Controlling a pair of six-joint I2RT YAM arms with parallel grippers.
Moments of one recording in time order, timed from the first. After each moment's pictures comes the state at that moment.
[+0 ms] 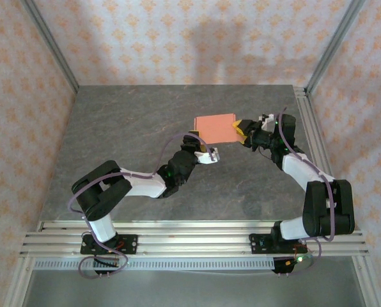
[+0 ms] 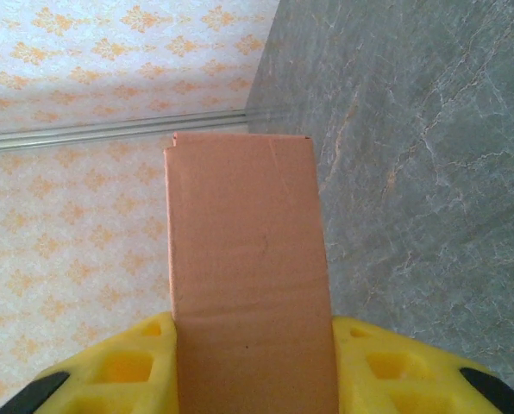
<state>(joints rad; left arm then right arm) -0.85 1.75 0.76 0.91 -0.53 1.17 0.04 1.40 0.76 0.25 -0.89 1.26</state>
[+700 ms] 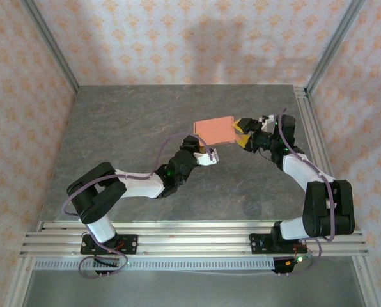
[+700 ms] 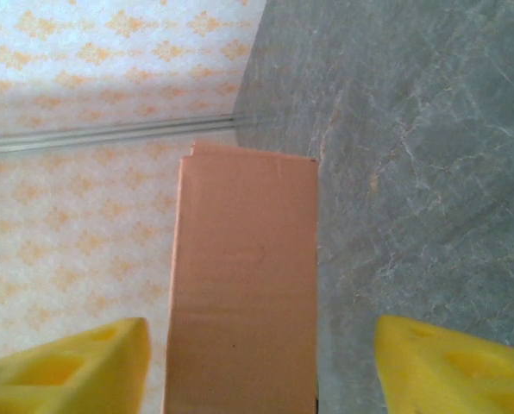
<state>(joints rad) -0.86 1.69 0.76 0.74 -0.52 1.06 0.04 1.39 0.75 0.20 -0.86 1.21</state>
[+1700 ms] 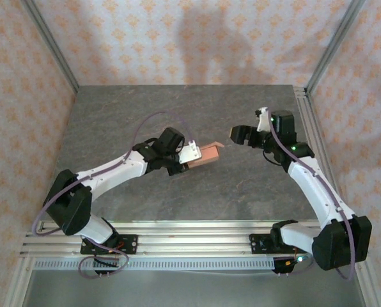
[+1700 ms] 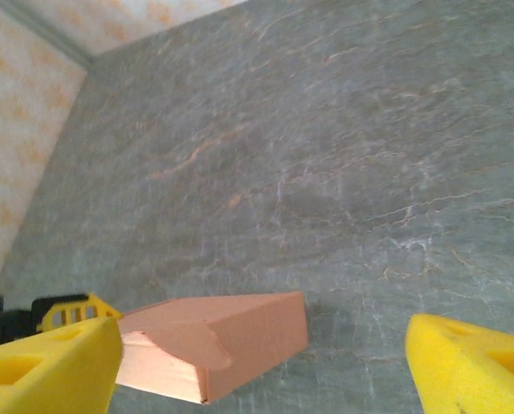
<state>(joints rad) -0.65 1.53 1.07 -0.53 0.09 0.55 0.22 1.15 0.97 -0.45 -0.42 0.32</state>
